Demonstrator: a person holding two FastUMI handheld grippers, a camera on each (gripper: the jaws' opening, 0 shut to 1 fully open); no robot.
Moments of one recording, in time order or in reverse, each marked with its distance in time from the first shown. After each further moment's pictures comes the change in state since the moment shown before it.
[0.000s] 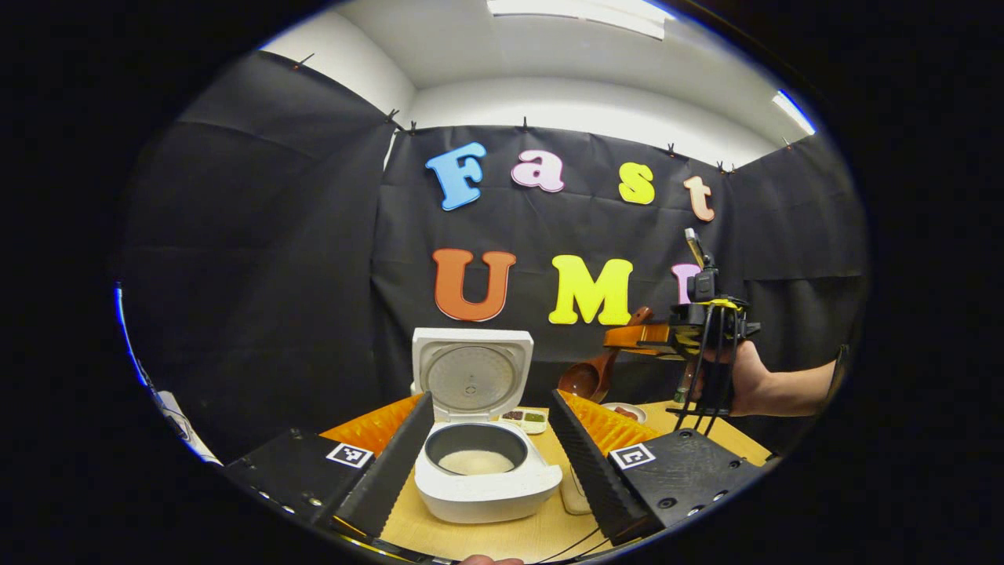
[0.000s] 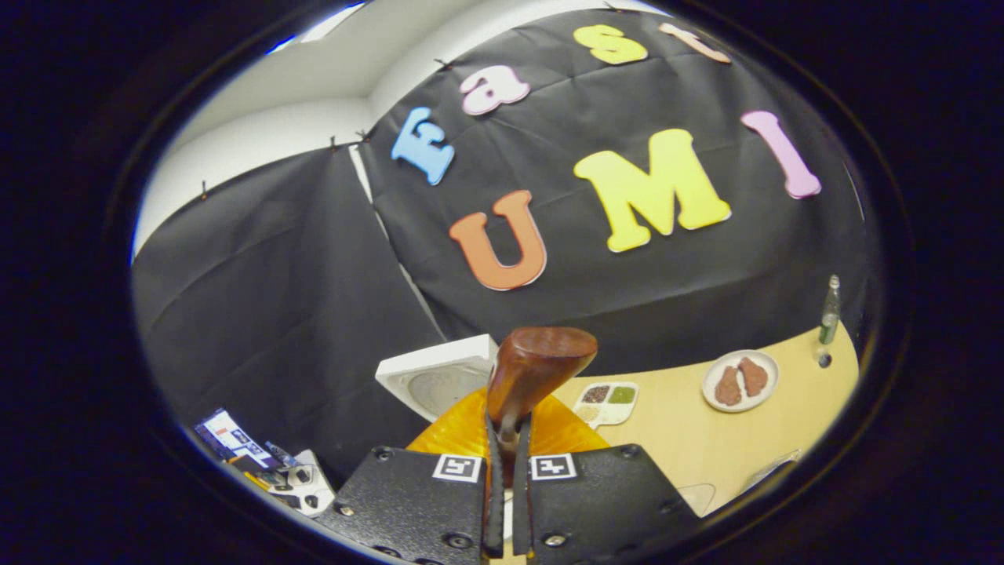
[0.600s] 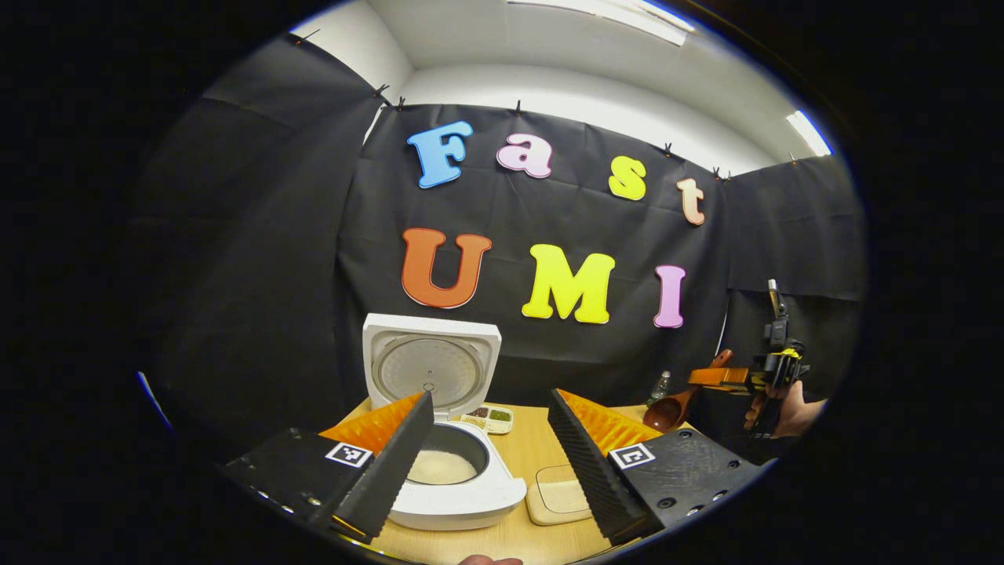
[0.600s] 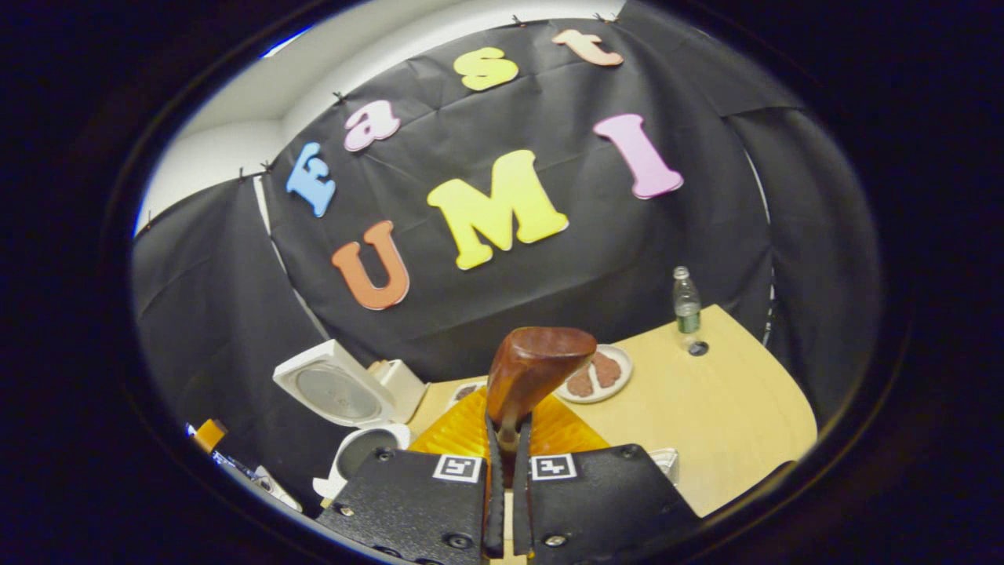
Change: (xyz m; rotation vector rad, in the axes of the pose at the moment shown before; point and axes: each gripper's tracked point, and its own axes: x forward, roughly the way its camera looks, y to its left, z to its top) left arm 0.073 -0.027 -0.004 -0.054 0.055 -0.070; right arm -0.134 -0.191 -0.010 0.077 -0.054 -0.371
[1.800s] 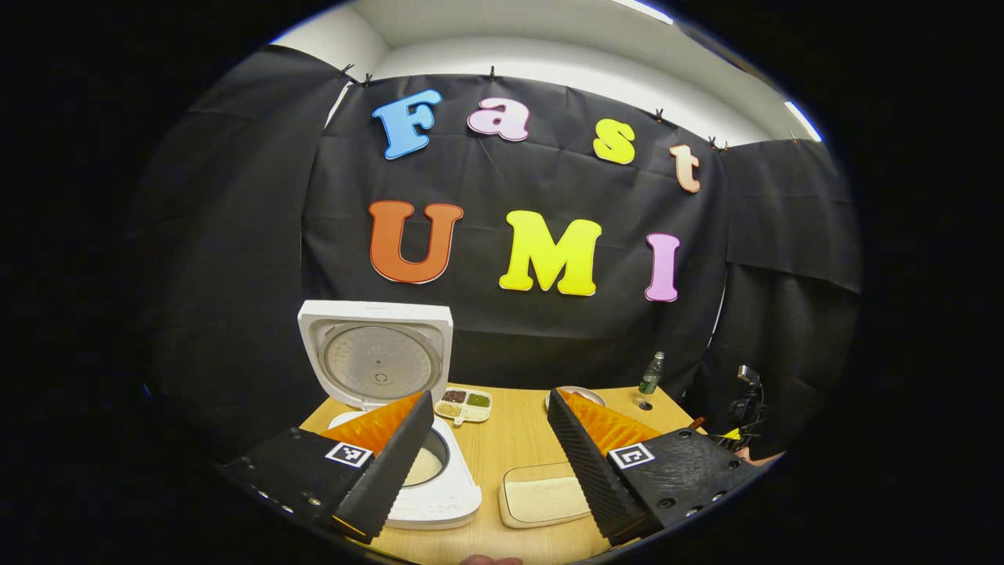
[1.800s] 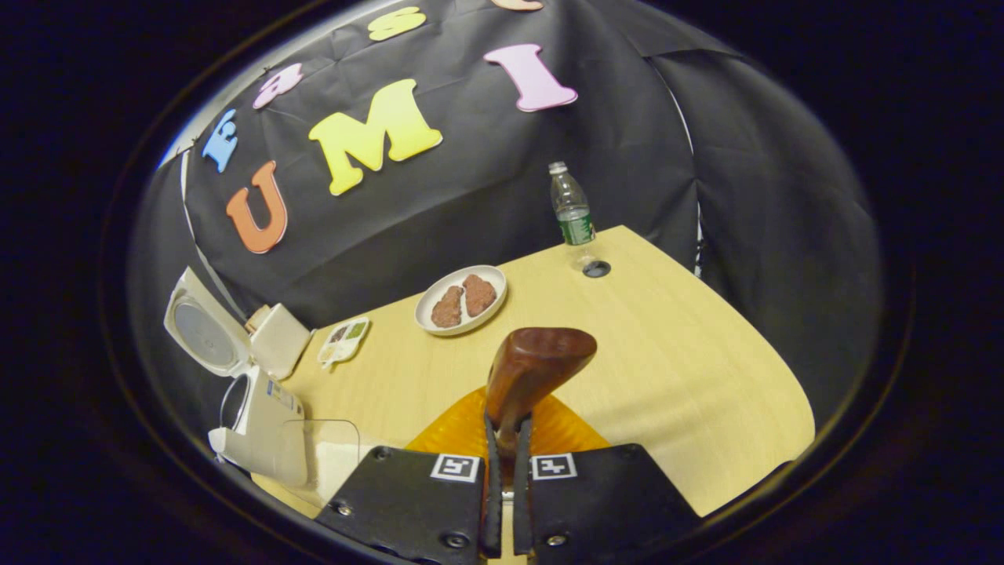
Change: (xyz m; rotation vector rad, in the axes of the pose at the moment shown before) left arm 0.045 -0.062 -0.009 0.033 0.129 -0.022; right arm 0.068 -0.187 -0.146 0.038 0.186 -0.231
